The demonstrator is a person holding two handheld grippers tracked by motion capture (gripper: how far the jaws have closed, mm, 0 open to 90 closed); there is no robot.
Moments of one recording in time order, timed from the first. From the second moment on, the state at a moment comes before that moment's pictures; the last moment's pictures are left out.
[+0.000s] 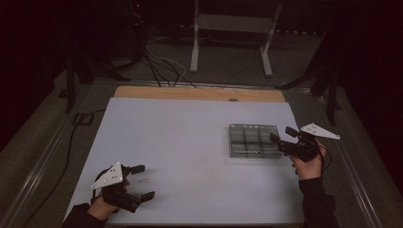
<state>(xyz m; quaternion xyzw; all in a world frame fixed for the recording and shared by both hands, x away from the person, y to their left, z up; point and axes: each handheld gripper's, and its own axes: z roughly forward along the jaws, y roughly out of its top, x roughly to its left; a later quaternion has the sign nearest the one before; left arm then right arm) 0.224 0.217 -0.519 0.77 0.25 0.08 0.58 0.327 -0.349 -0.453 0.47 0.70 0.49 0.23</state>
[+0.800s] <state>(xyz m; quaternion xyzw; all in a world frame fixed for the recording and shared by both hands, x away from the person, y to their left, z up) 0.222 0.219 -0.516 0.76 0.25 0.08 0.60 0.367 -0.384 -0.515 0.57 0.72 0.35 0.20</state>
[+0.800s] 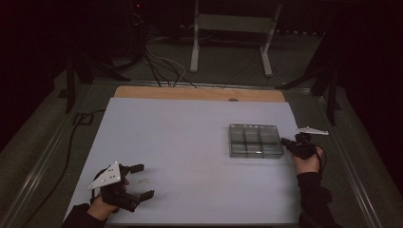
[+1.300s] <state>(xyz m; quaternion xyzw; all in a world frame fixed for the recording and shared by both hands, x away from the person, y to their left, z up) 0.226 0.221 -0.516 0.75 0.27 0.08 0.59 0.372 -0.377 -0.521 0.56 0.72 0.35 0.19</state>
